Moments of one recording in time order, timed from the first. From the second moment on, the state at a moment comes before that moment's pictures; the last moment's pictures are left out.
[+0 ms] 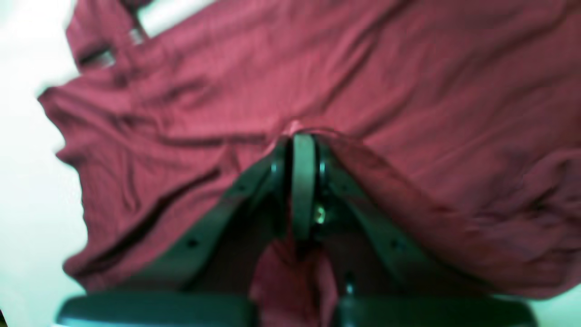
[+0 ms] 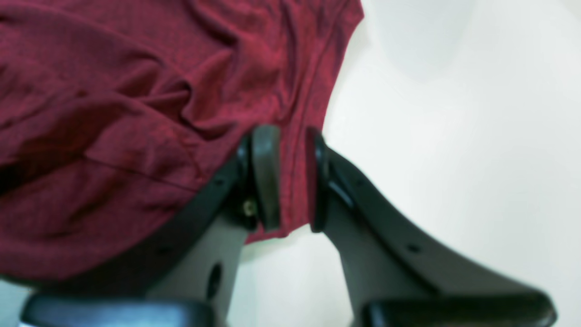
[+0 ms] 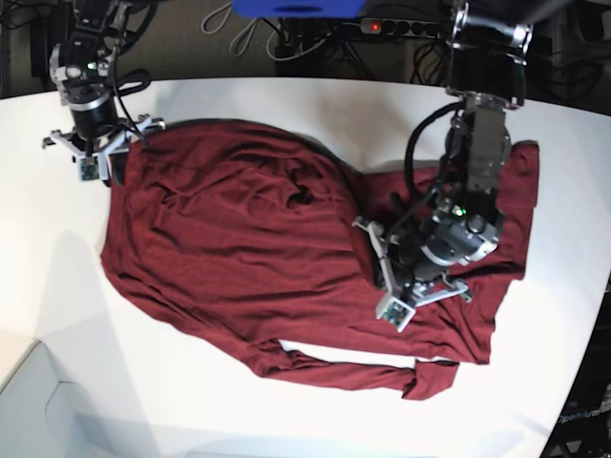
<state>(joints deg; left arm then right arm) -10.0 -8.7 8.8 97.4 -4.0 -22.9 53.5 -22.2 -0.6 27.2 100.6 -9.5 26.0 -14.0</state>
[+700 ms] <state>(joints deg) -19.7 -3.7 8.4 84.7 -4.0 -22.7 49.2 -21.5 0.2 27.2 100.6 -9.5 26.1 -13.9</state>
